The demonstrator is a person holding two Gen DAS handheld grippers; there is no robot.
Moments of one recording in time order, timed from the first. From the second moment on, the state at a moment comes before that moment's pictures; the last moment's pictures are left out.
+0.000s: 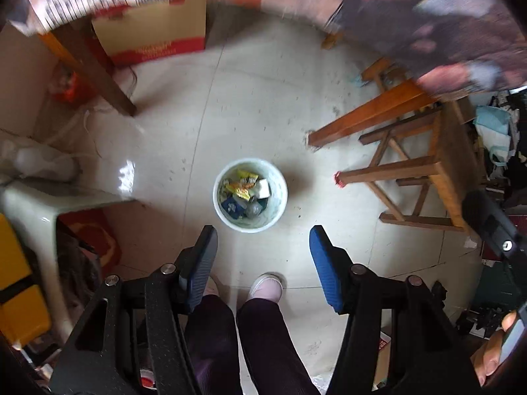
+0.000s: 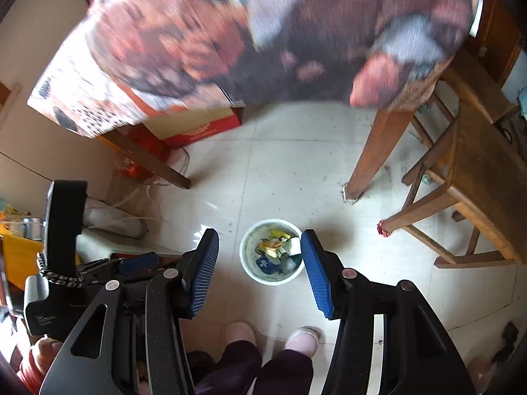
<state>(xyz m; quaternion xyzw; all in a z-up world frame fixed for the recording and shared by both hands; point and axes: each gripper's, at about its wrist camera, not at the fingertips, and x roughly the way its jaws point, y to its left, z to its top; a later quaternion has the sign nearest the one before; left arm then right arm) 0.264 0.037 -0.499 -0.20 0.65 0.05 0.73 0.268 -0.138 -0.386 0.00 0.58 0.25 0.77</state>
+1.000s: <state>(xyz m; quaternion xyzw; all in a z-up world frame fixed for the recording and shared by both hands) 0.174 0.090 -0.054 -0.09 0.36 0.01 0.93 0.177 -0.130 -0.031 0.04 0.35 0.22 0.91</state>
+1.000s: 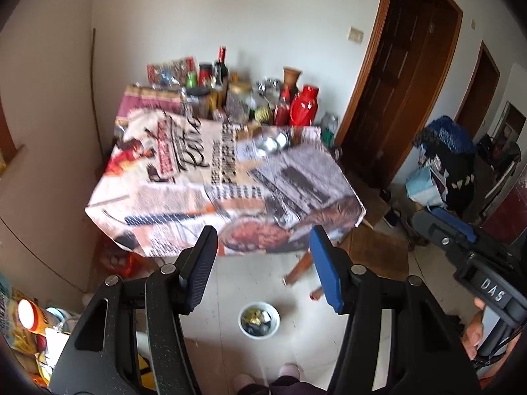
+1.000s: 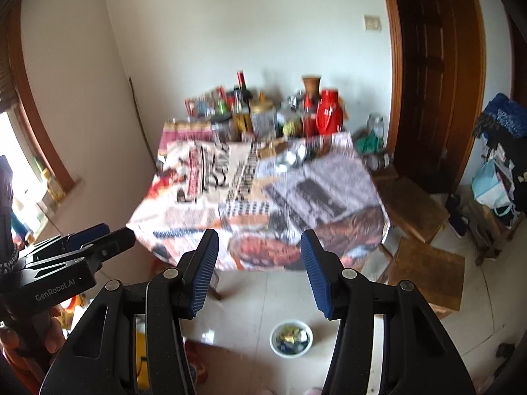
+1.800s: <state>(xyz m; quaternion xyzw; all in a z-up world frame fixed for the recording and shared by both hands) 0.349 0.052 -0.024 -0.07 0.33 0.03 0.94 0.339 -0.159 -0.004 0.04 0.29 0.24 0.93</state>
